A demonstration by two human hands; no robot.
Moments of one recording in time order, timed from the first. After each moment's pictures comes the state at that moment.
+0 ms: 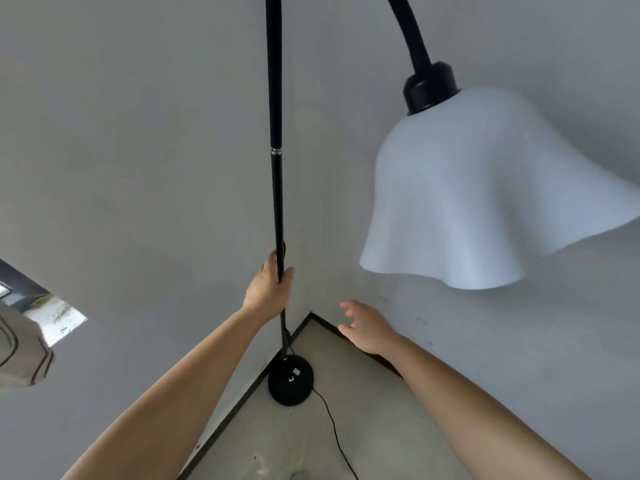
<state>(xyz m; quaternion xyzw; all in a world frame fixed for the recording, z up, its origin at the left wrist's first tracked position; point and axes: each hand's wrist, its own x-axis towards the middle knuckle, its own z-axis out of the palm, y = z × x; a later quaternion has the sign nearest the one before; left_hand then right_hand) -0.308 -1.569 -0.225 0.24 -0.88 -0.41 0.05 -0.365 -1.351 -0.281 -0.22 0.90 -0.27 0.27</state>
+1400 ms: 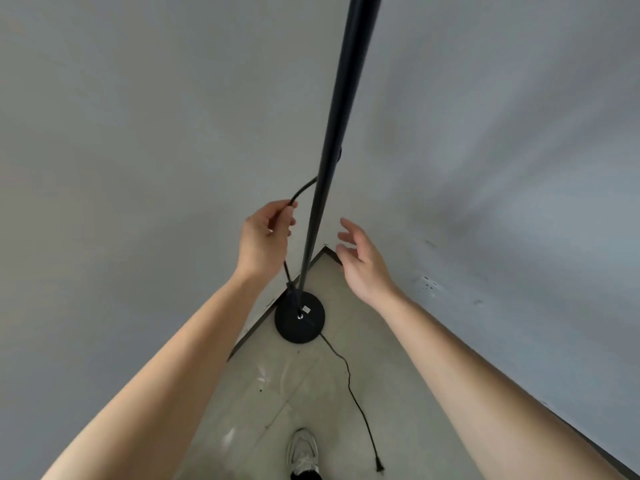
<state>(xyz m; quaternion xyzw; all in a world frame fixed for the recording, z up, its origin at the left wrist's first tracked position) -0.349 -1.661 -0.384 0.25 -0.75 -0.57 0.20 -0.409 -1.492 -0.416 -0.13 0.81 -0.52 0.22</state>
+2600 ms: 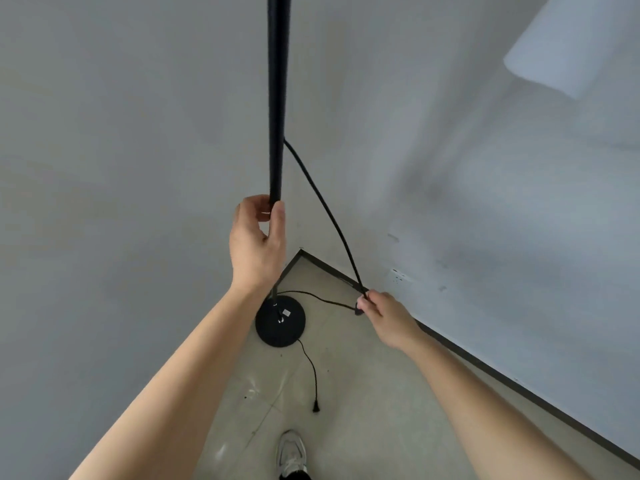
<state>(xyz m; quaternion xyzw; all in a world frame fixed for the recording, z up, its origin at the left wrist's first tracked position) -0.345 -1.582 -0.339 0.26 -0.78 -0.50 0.26 -0.381 -1.341 -0.462 -0.15 0.91 -0.26 0.28</state>
